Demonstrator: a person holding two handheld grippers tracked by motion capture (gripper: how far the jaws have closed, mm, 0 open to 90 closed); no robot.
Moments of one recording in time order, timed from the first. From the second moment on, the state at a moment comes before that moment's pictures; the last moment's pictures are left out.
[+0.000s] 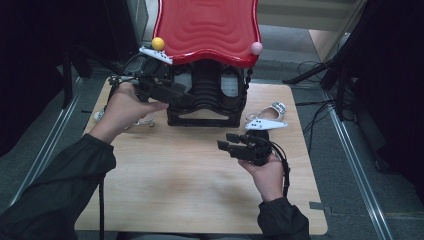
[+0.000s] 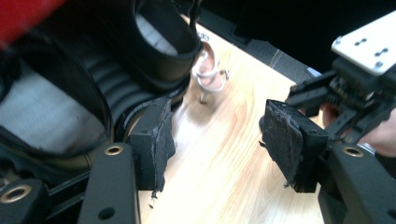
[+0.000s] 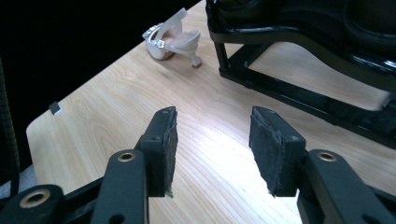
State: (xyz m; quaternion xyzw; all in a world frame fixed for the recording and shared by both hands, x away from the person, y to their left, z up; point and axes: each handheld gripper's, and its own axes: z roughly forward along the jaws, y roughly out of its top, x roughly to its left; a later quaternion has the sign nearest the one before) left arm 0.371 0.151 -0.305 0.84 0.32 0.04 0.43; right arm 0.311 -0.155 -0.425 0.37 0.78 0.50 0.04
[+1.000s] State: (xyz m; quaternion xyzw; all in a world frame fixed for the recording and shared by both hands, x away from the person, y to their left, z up) left arm 0.329 0.187 -0.416 0.83 0.34 0.00 0.44; right arm 0.297 -0.177 -0.451 0.35 0.80 0.47 0.05
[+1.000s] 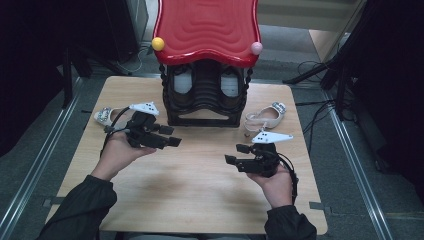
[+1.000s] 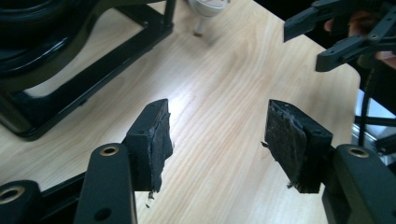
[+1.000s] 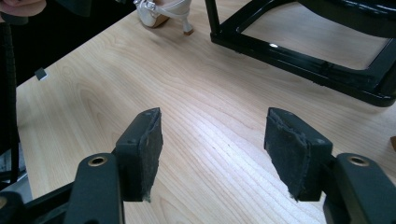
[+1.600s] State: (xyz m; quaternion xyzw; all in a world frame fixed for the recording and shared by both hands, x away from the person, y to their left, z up) left arm 0.325 0.231 -0.433 0.81 0.38 0.02 0.44; right arm 0.305 -0.174 -0.460 0.34 0.82 0.46 0.05
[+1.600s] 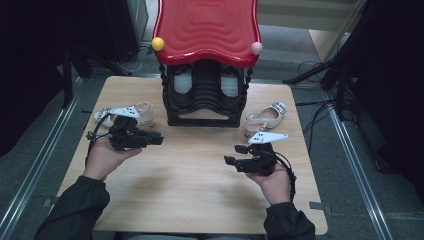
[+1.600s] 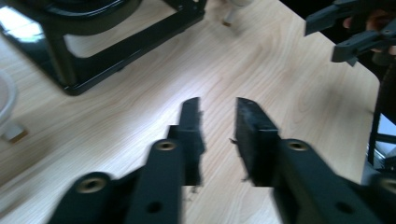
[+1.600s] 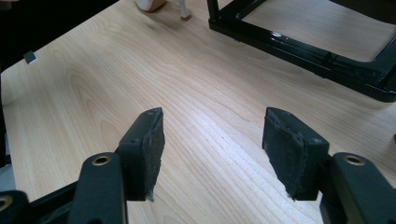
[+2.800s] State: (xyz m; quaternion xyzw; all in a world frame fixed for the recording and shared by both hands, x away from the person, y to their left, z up) left arm 0.404 0.311 -0.445 0.76 0.49 0.05 0.43; right arm 0.286 -0.184 -0.467 0.36 0.82 0.43 0.06
